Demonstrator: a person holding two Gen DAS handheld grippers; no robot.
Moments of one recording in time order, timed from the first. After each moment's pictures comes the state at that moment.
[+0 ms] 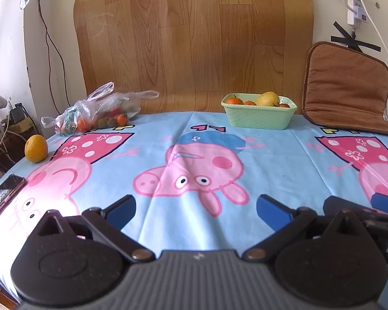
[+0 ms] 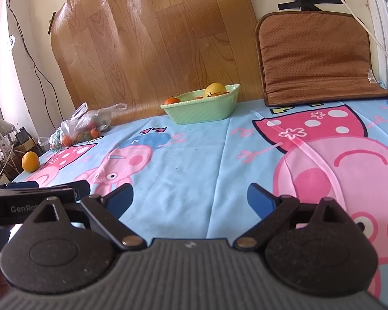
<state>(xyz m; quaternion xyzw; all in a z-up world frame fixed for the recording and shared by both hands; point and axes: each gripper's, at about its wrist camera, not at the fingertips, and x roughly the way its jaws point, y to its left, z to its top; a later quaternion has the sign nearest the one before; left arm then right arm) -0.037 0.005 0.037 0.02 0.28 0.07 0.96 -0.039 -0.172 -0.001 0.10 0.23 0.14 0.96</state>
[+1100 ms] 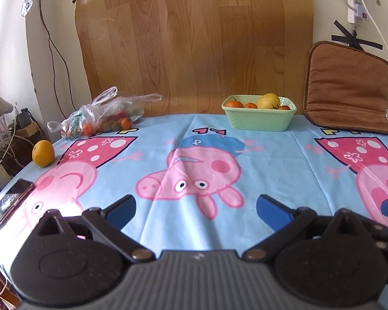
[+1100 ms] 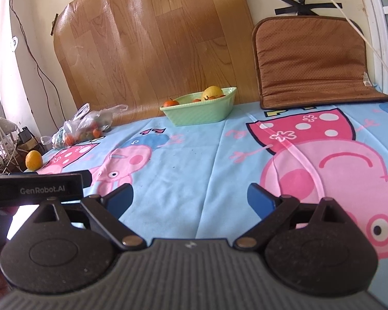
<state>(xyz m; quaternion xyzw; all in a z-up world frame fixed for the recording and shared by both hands) -0.039 -0.008 0.052 0.03 0.29 0.08 0.95 -0.056 -0.185 0.009 0.10 0.23 0.14 0.96</state>
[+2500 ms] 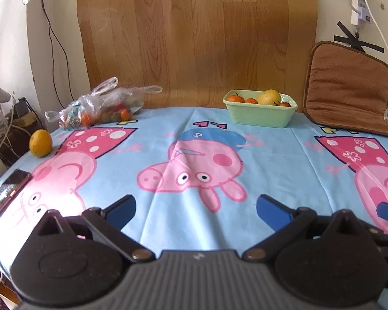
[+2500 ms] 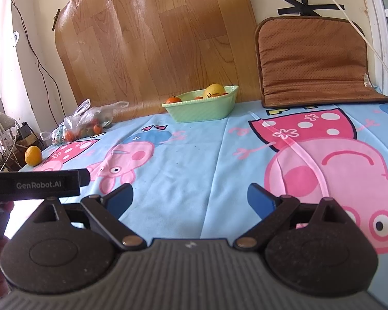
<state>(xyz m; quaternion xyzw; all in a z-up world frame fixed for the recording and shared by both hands) -0.040 0.006 0.050 0.00 0.31 0.06 0.95 -0.057 -0.177 0.008 0.09 0.23 0.14 0.96</state>
